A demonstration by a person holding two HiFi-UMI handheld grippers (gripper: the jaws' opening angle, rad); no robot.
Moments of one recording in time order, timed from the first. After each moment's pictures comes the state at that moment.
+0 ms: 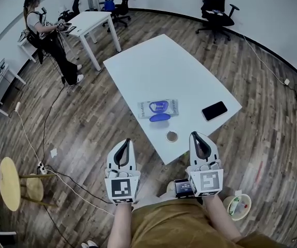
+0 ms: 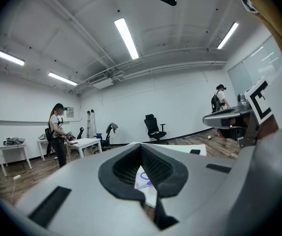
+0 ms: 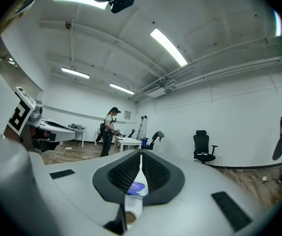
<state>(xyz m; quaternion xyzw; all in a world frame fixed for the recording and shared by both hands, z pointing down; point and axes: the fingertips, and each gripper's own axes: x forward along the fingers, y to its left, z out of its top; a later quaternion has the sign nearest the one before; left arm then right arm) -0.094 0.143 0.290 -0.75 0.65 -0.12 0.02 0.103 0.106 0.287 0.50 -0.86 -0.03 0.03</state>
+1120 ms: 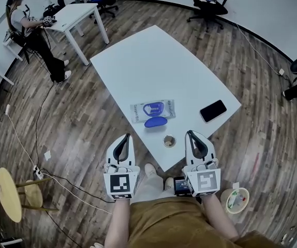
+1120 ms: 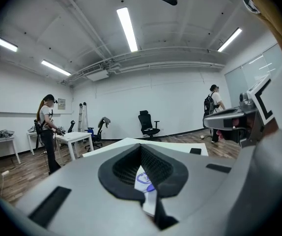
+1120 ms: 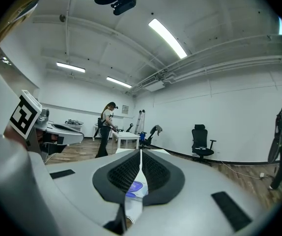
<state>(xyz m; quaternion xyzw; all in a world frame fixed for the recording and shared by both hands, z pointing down) -0.103 0.059 0.320 -0.78 0.61 -0.13 -0.01 0.080 0.048 0.309 0.51 -0.86 -0.01 0.06</state>
